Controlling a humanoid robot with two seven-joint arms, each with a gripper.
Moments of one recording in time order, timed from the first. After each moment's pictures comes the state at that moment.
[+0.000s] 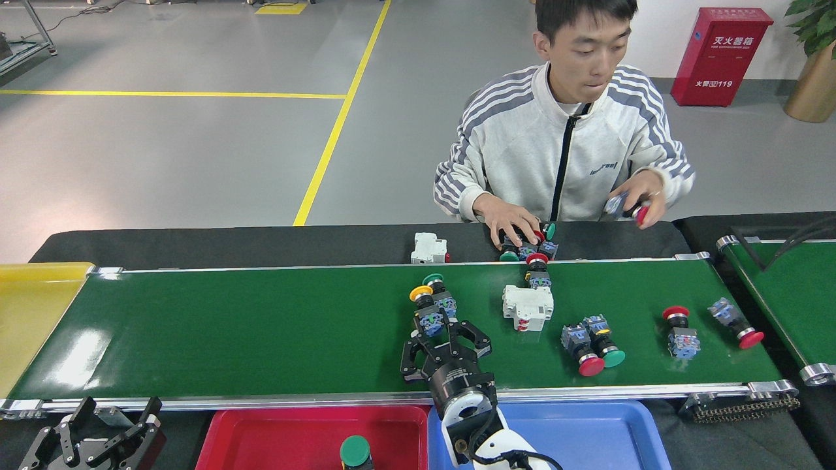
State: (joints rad) left arm 0.27 0.35 0.24 -1.57 -1.21 -0.24 0.06; right arm -0.32 0.08 0.79 -1.31 1.40 0.29 0.09
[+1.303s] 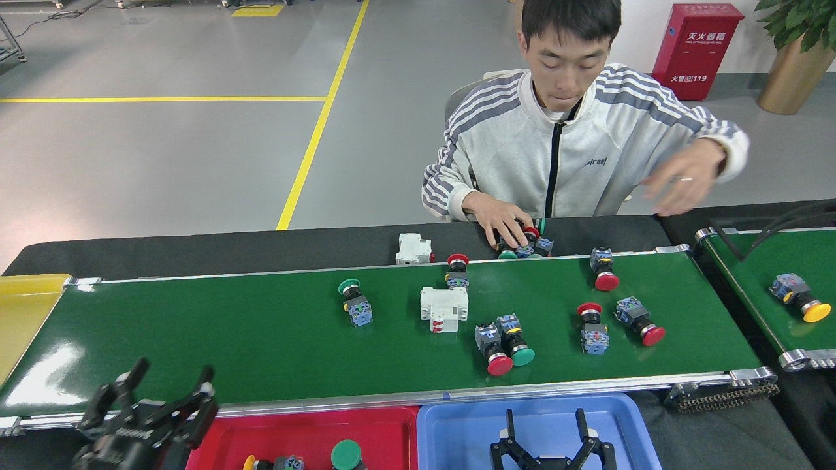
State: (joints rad) left arm 0.03 0.18 0.03 -1.62 -1.46 -0.18 -0.03; right arm 0.12 -0.15 0.66 -1.67 1.28 0.69 -0.23
